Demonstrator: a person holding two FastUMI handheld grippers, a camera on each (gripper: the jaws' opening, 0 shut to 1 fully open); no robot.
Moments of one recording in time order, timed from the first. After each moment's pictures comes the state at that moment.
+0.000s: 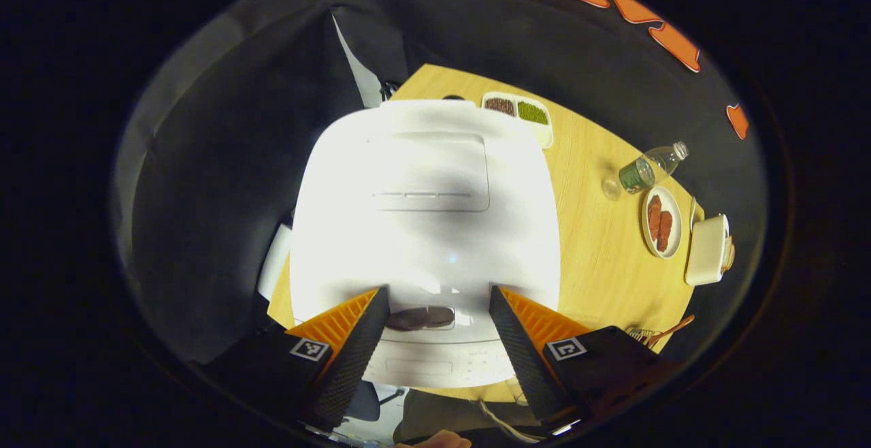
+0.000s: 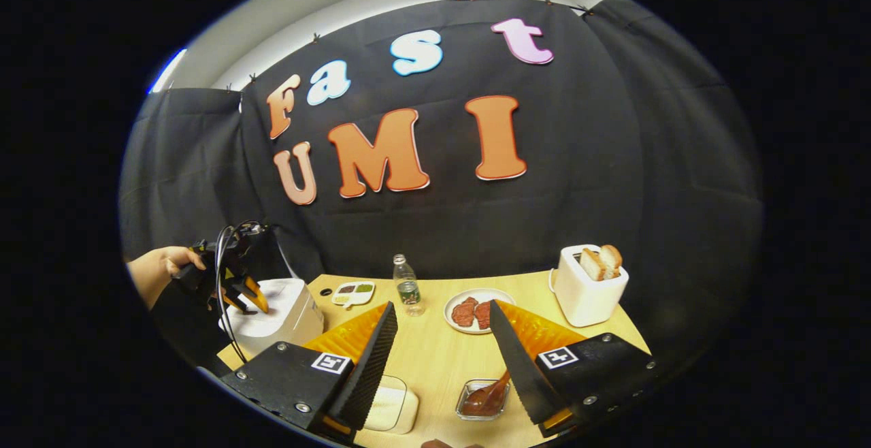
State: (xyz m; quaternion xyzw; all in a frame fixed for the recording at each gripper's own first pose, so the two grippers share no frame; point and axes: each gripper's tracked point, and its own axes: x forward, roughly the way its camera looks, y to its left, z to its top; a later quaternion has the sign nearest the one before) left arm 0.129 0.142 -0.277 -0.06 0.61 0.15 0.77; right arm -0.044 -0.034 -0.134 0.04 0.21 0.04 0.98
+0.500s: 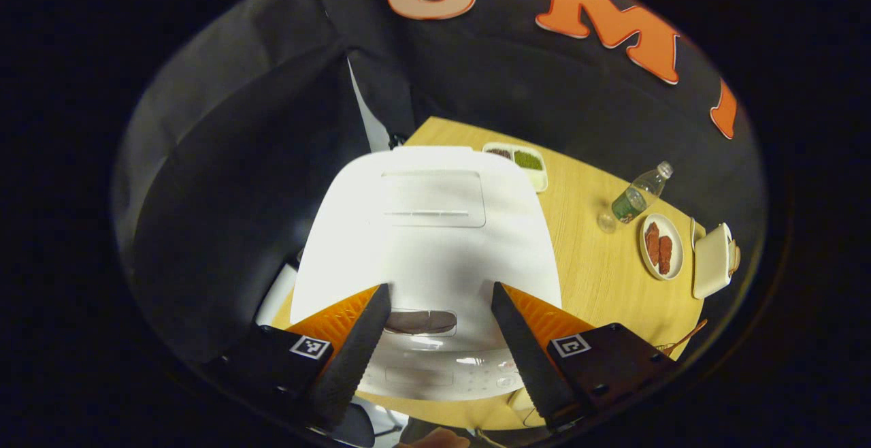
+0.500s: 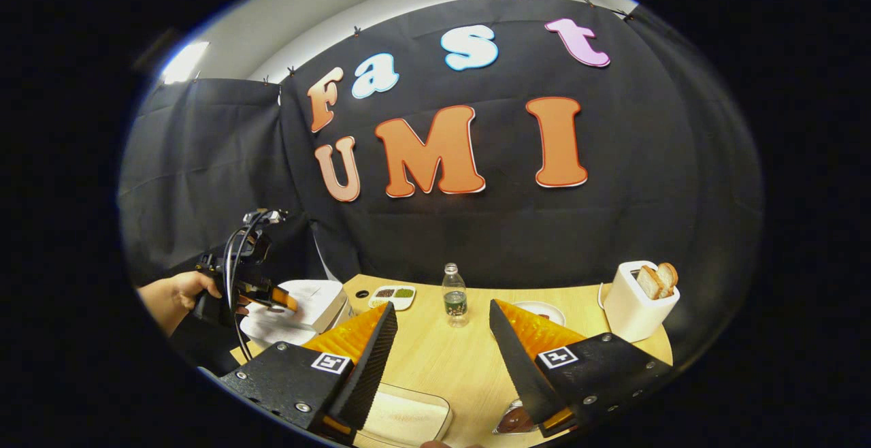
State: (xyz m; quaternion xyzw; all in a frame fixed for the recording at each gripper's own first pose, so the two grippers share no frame) left arm 0.154 0.148 -0.223 0.00 0.43 0.15 0.89; right arm -0.003 0.039 -0.126 0.03 0.19 0.12 0.97
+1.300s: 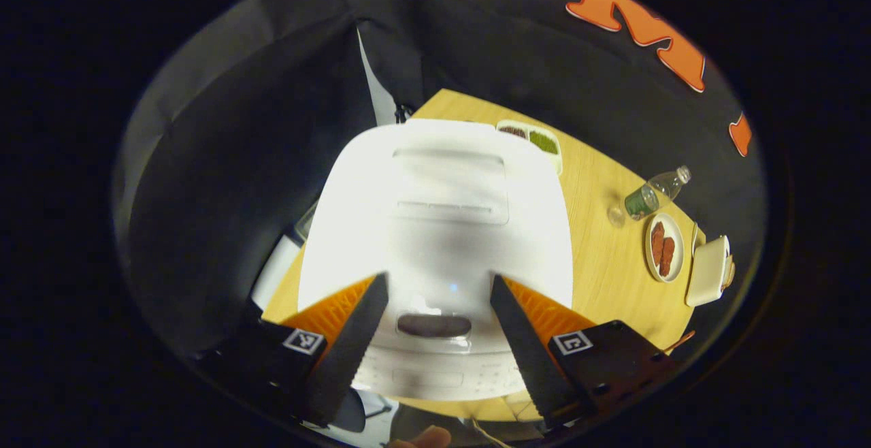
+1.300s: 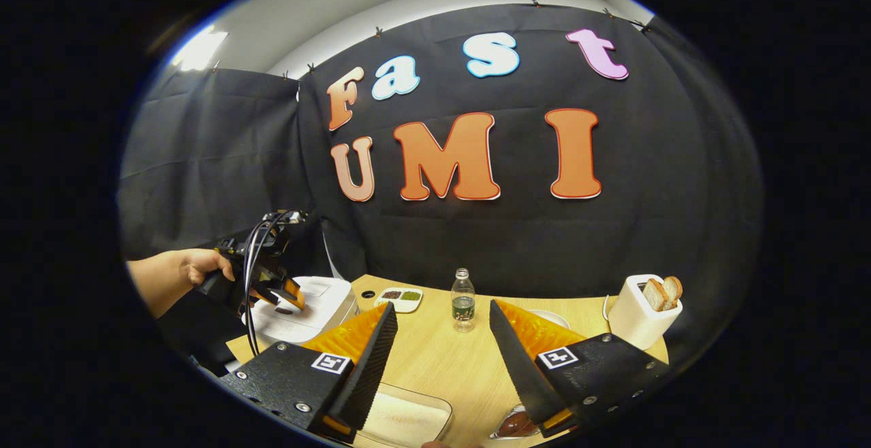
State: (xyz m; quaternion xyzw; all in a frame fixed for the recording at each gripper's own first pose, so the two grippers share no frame) left arm 0.140 0.159 -0.287 -0.05 0.56 0.17 0.81; right arm -0.015 0.043 -0.129 0.01 0.18 0.14 0.97
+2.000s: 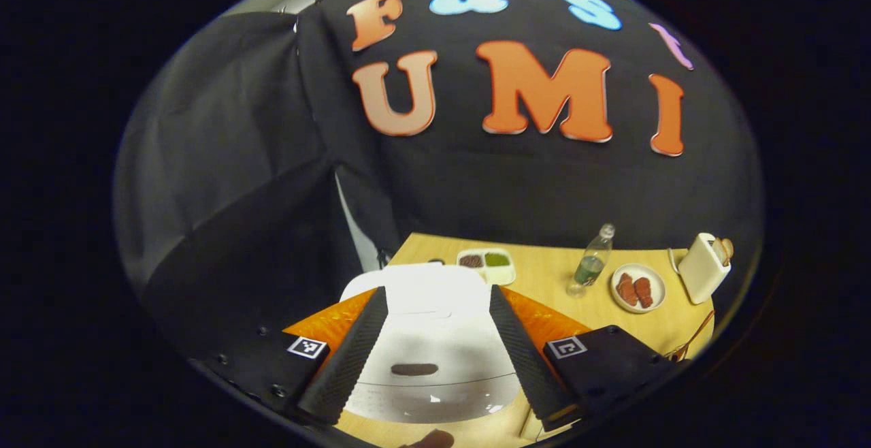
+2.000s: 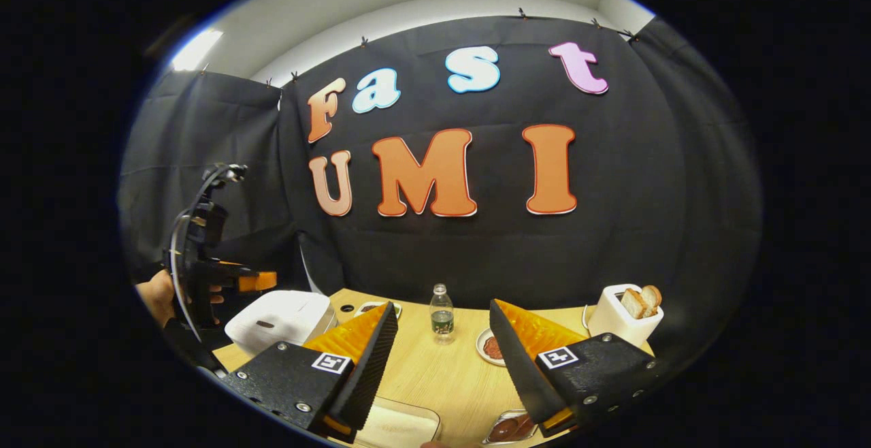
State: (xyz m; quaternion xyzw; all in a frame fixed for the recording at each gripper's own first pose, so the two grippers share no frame) left arm 0.162 0.086 -0.120 0.06 0.21 0.07 0.97; right arm 0.000 0.031 -0.105 0.00 0.14 0.08 0.99
